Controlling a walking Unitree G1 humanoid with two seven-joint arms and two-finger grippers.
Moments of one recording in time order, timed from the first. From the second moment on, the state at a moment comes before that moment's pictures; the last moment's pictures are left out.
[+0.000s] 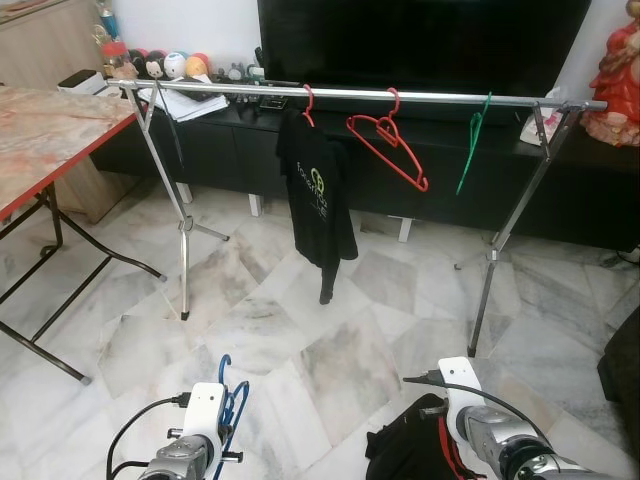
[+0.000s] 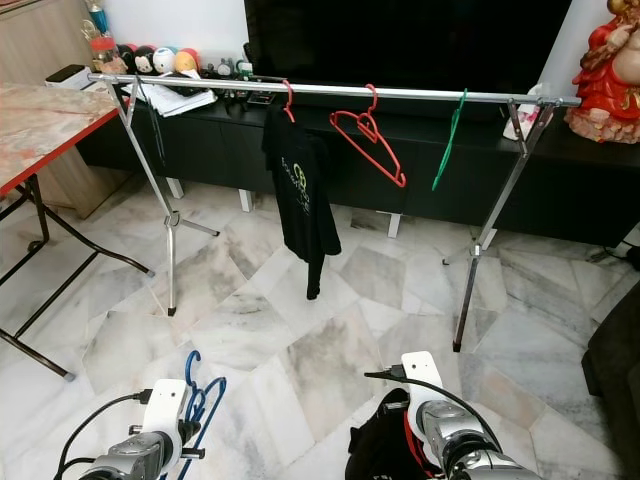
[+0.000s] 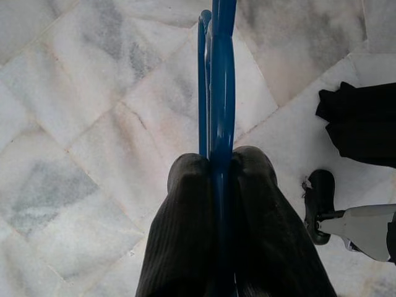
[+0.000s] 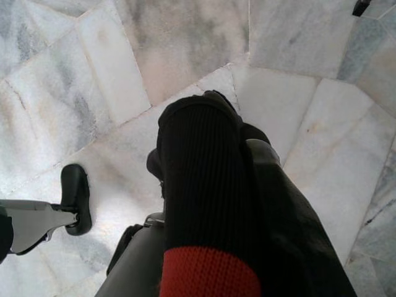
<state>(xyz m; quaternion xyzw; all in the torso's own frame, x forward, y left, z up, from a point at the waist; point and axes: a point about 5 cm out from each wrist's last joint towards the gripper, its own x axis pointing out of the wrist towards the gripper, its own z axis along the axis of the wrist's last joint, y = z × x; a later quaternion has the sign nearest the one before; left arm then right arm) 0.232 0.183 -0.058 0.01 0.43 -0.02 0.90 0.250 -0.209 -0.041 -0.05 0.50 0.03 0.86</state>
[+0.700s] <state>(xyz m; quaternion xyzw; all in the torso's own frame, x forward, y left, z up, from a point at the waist) 0.234 0.177 -0.058 0.01 0.43 -0.03 0.90 0.252 -0.213 -0.040 -0.05 0.49 0.02 0.87</state>
